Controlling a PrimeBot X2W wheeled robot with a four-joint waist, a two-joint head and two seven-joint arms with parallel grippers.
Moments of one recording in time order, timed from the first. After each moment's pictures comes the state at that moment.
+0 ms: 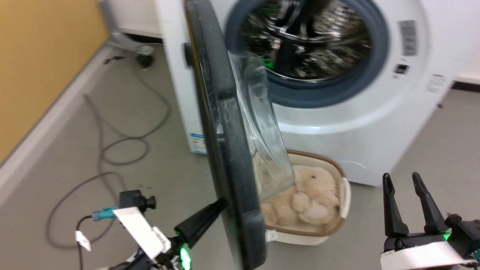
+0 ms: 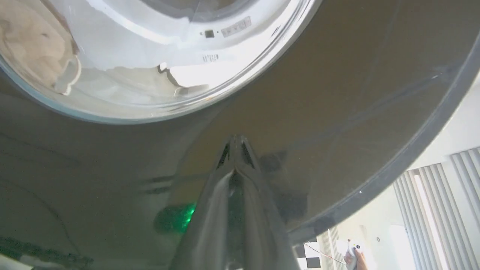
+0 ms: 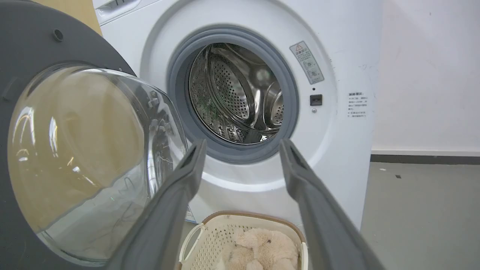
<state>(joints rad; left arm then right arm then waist) -0.05 0.05 -0.06 -0.05 -1.61 -0.01 0.74 0.02 -0.05 -0.03 0.01 0.23 0.13 -0.26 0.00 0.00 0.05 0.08</state>
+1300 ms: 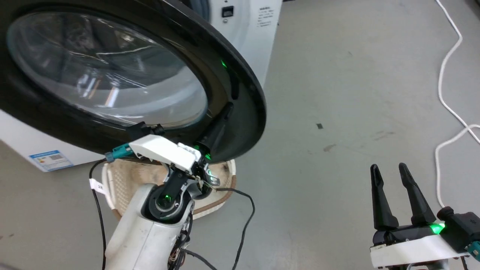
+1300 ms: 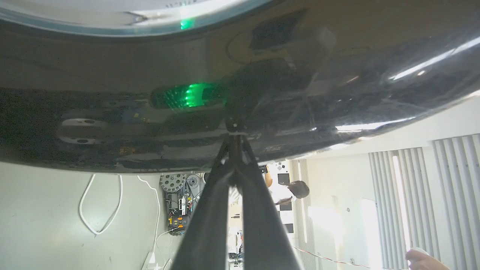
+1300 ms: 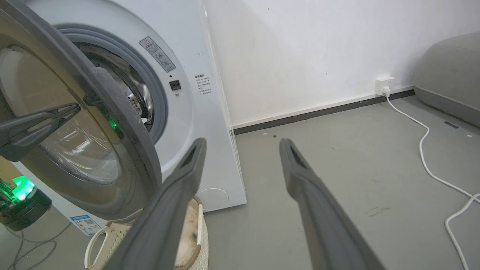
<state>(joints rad) -0.52 0.05 -0.28 0.35 -1.68 -0.12 0.18 -0.01 -0.05 0.03 -0.01 0.30 0.13 -0.26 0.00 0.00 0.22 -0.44</state>
